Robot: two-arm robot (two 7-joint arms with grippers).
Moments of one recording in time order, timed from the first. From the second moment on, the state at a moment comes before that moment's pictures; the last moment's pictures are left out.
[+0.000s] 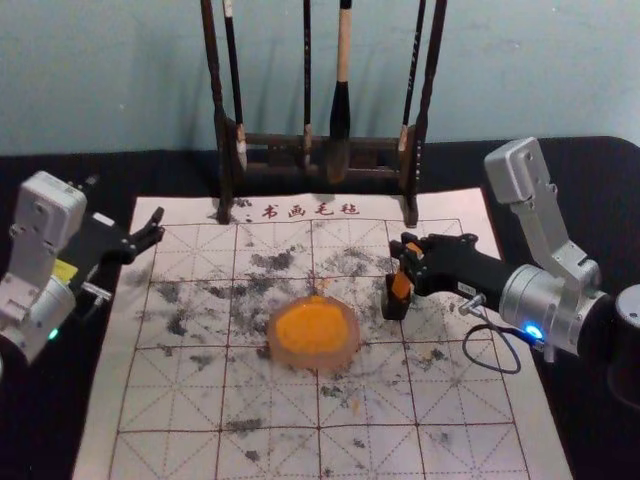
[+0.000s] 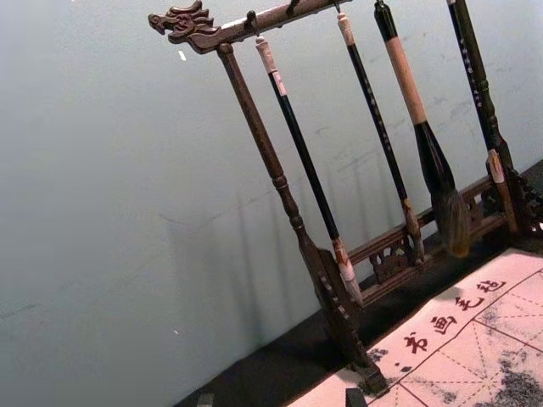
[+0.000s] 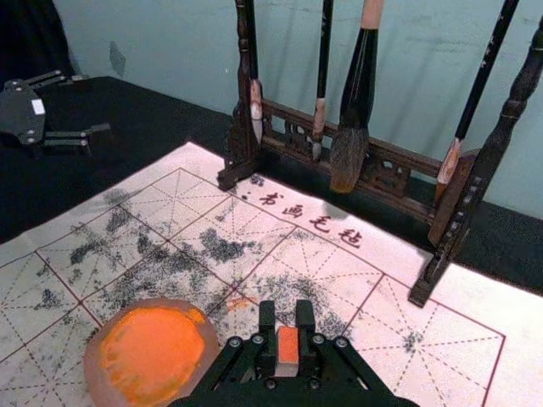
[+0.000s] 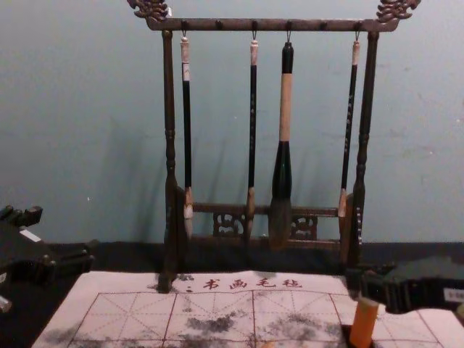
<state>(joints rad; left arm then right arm) -0.20 0.60 0.45 -1.41 -0.25 -0.12 0.03 0.18 0.47 -0.39 -1.62 0.41 0.35 0.32</state>
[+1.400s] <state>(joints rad) -0.20 0.60 0.45 -1.41 -0.25 -0.12 0.03 0.19 0.41 -0.40 -1.55 0.36 0.36 0.31</state>
